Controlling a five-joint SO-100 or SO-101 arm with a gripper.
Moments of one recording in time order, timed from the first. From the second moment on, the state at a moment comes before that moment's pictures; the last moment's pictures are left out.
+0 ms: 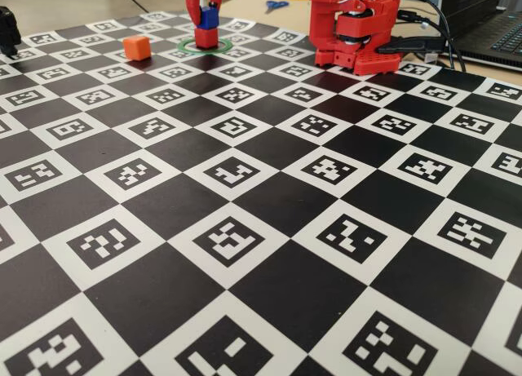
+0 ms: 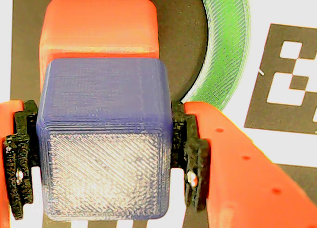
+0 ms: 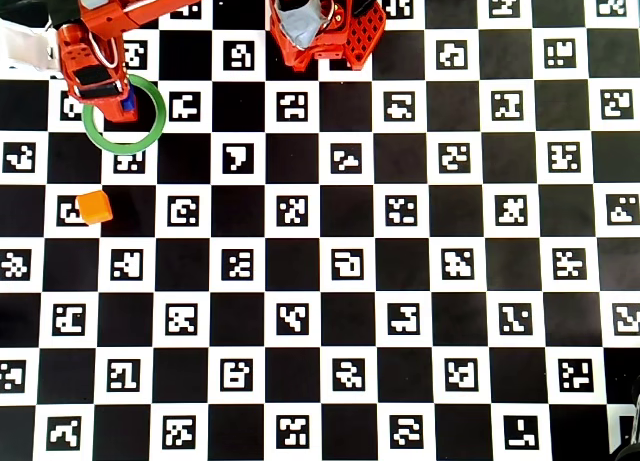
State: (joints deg) arm 75.8 82.0 97.0 71.4 -83.3
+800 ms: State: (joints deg) arm 74.3 82.0 90.4 81.9 -75.8
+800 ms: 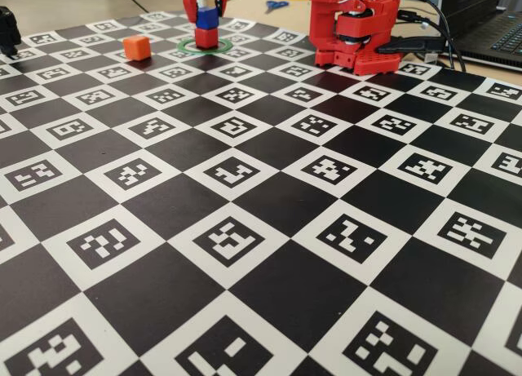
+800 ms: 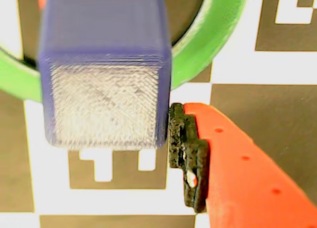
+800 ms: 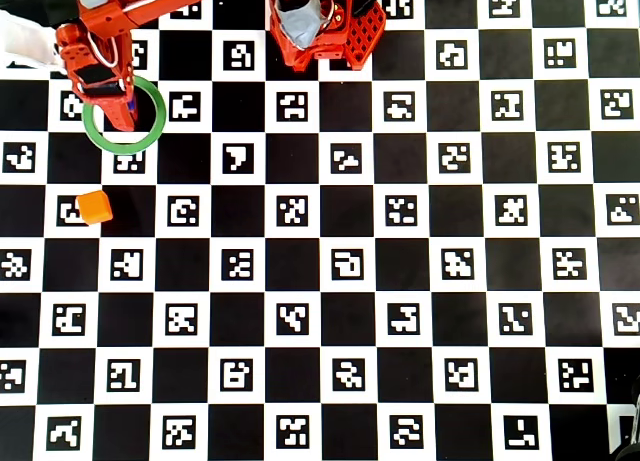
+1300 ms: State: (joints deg) arm 68.2 84.8 73.7 96.5 -64.4
